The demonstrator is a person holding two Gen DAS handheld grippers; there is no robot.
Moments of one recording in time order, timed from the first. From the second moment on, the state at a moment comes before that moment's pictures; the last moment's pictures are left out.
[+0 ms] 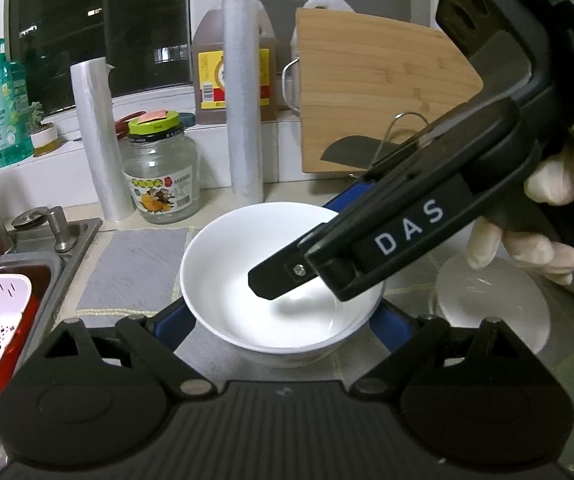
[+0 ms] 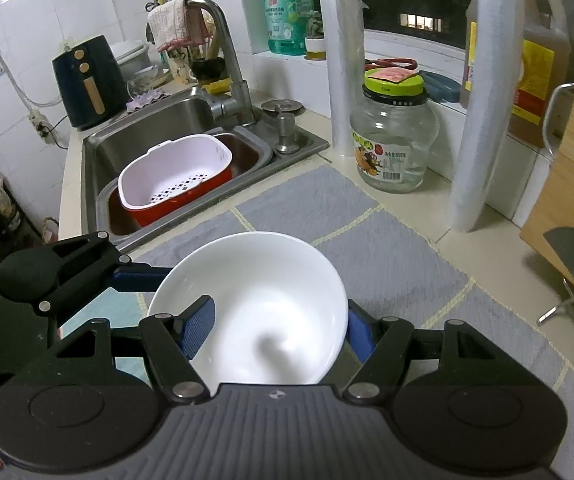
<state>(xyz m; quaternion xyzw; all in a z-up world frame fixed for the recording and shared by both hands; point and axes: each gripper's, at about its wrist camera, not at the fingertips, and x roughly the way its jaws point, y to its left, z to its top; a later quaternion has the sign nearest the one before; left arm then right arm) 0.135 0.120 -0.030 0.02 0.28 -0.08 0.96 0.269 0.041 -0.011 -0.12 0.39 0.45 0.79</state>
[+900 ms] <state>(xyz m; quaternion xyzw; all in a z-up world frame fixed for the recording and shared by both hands) 0.105 0.064 -0.013 0.04 0.26 -0.15 0.95 0.221 -0.041 0.007 -0.10 0.37 0.40 0.83</state>
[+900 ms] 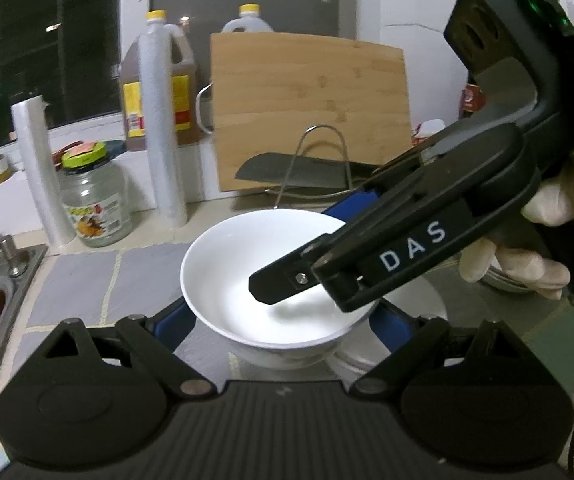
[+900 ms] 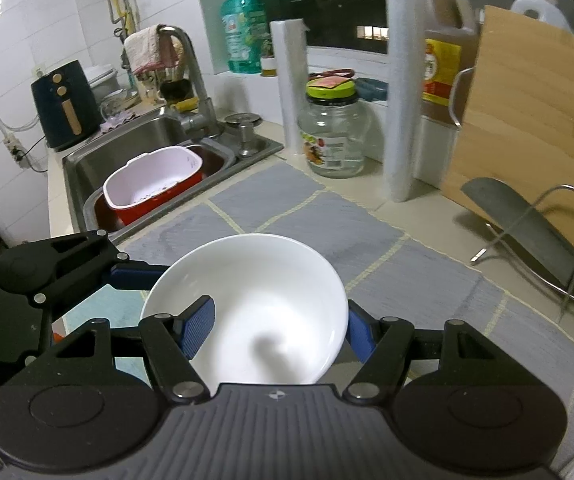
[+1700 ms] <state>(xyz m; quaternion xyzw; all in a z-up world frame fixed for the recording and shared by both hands) 0.121 0.012 -0.031 0.04 0.28 -0.23 0.93 0.215 -0.103 -0.012 -0.09 0.40 0.33 0.85</state>
